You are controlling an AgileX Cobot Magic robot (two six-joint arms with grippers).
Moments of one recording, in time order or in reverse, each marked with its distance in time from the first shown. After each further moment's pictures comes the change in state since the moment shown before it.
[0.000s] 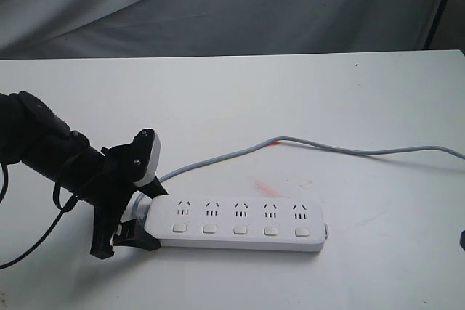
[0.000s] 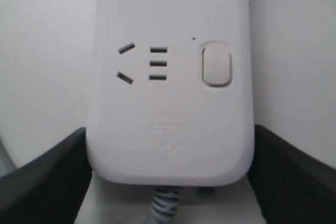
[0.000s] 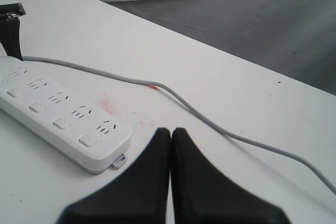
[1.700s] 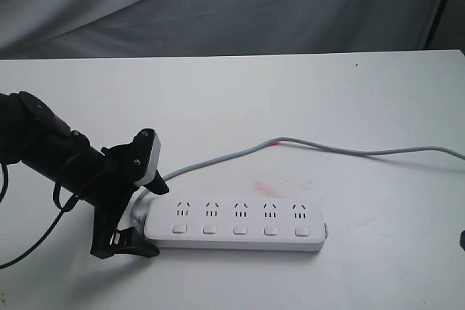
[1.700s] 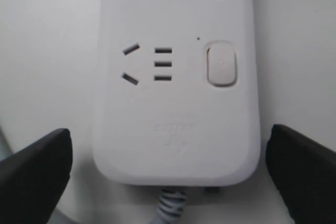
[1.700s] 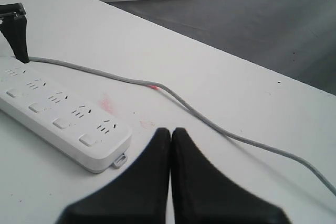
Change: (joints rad) left arm 0.000 0.000 0.000 0.000 -0.002 0.000; right arm 0.000 0.000 0.000 0.000 0.000 0.000
